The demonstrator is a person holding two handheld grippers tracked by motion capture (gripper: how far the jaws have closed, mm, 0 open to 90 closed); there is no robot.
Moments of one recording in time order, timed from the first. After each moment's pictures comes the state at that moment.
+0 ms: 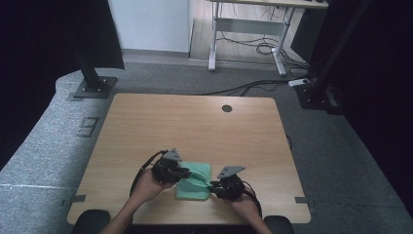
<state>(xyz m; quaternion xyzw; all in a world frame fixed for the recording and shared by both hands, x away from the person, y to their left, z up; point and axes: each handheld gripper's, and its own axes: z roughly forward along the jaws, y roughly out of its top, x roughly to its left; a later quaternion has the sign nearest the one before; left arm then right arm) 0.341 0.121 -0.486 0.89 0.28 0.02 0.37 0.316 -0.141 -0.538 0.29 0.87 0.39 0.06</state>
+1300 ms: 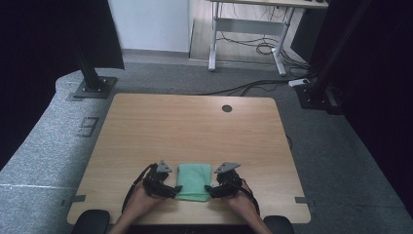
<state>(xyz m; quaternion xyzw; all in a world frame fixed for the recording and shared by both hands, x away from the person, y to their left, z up) 0.322 0.144 -0.536 0.87 0.37 0.09 0.32 0.328 -0.131 -0.541 0.34 0.87 0.35 0.12</state>
